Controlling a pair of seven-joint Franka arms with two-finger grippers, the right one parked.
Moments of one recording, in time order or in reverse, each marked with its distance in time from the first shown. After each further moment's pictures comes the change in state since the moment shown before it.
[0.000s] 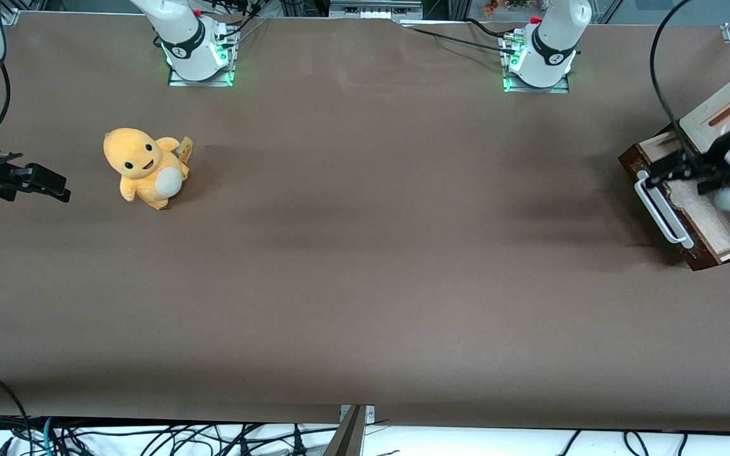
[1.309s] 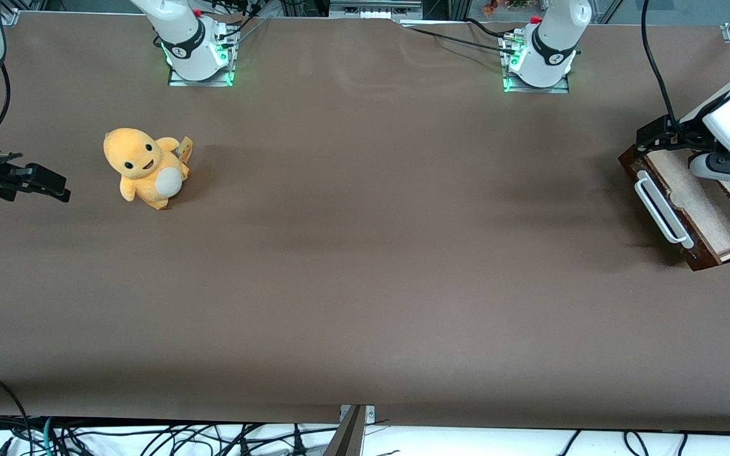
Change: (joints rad) arm -0.001 -0.035 -0.076 0.013 0.036 -0.090 0.001
